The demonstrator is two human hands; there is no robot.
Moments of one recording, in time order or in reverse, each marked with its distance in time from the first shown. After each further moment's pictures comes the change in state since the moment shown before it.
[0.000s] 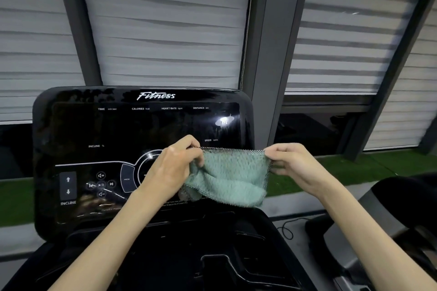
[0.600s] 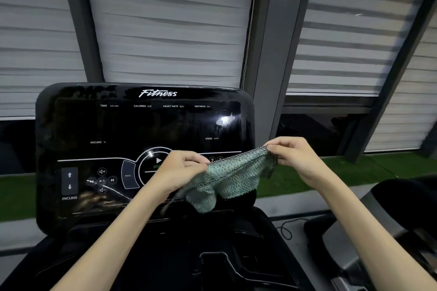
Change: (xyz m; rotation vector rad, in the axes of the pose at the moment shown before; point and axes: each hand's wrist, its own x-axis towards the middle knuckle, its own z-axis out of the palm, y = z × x) left_hand 0.001 0.015 0.008 -0.692 -0.191 -0.814; right_hand 0.006 -0.008 -0.001 -0.098 0.118 -0.052
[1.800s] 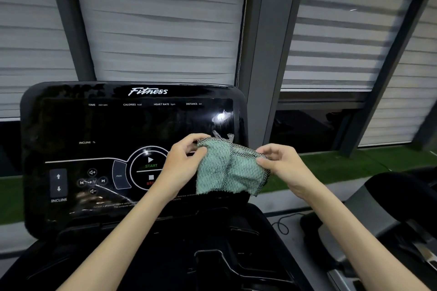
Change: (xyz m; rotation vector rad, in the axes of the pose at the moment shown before) left_hand 0.011 0.006 0.027 -0.182 0.086 0.207; right_hand -0.009 0.027 0.009 0.007 0.007 0.001
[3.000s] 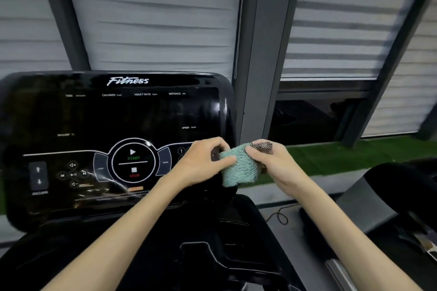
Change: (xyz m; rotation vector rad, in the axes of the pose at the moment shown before) left_hand 0.012 -0.002 0.062 0.437 -0.292 0.162; right_hand 0.002 0.023 -0.016 0.286 -0.067 0.070
